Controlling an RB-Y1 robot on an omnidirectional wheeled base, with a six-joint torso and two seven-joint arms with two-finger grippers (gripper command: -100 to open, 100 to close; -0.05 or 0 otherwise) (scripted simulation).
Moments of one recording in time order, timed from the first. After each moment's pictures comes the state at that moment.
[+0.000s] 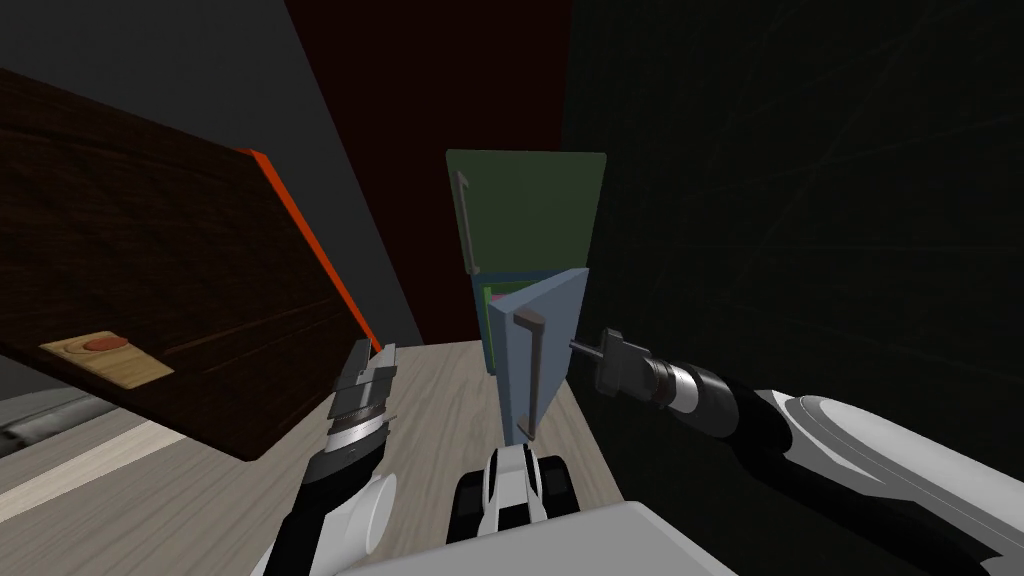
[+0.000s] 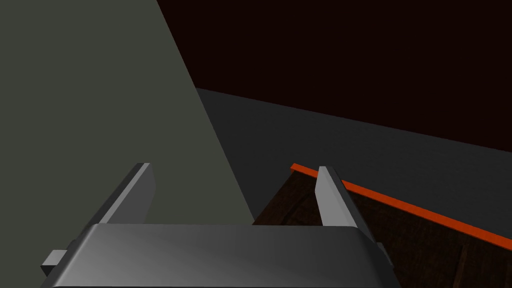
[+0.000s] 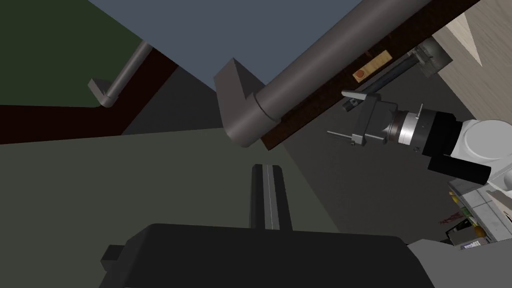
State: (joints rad) left arm 0.51 -0.03 0.06 -2.21 -0.02 -0.55 -0.07; right arm 0.71 -0.92 -0.42 -2.53 0.66 -0.58 0.49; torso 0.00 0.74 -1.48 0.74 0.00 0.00
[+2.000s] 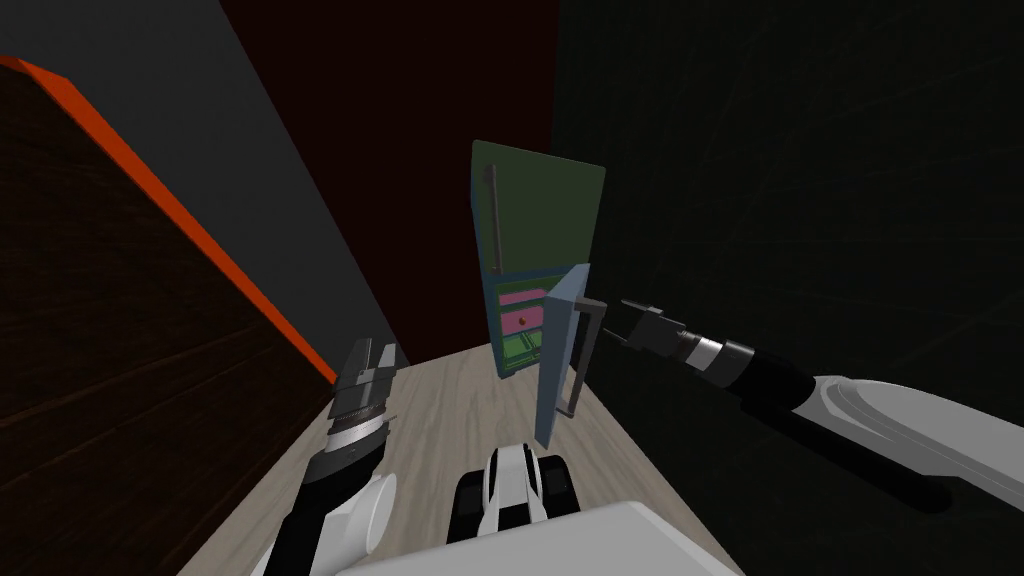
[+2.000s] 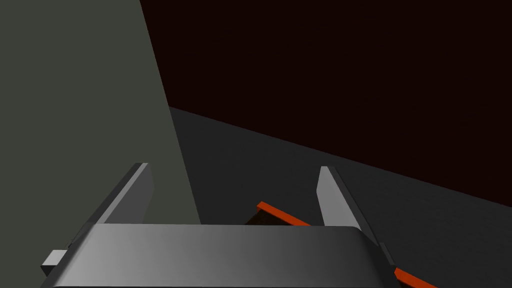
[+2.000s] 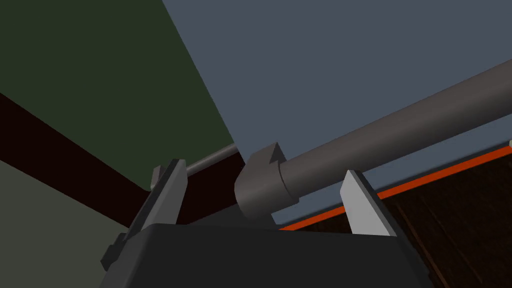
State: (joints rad) left arm 0.51 -0.03 0.06 -2.21 -0.02 -0.55 -0.07; right arm 0.77 -0.95 -0.64 -2.29 0.78 -0.34 0.52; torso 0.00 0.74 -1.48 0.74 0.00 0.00
